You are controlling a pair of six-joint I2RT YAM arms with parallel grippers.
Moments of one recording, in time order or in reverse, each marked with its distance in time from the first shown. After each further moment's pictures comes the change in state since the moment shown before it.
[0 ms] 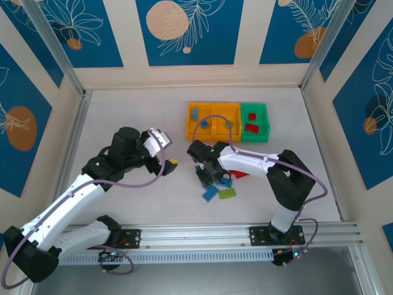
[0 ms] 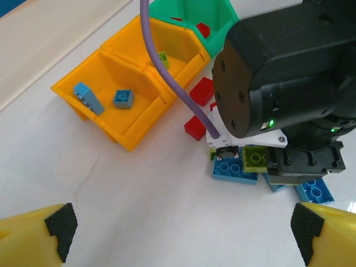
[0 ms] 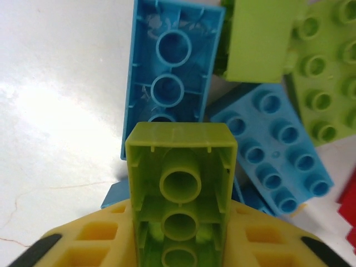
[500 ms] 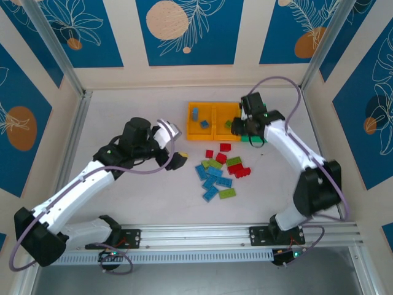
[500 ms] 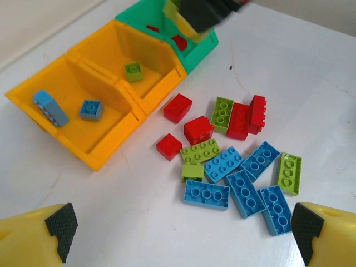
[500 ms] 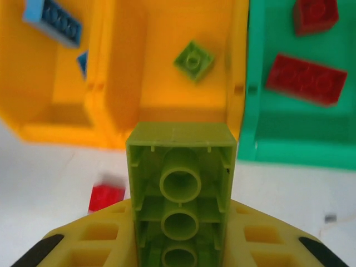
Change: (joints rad) left arm -0.030 0.175 0.126 0.011 0.064 -0.133; right arm -0.563 -0.082 0.225 0.106 -0.071 0.020
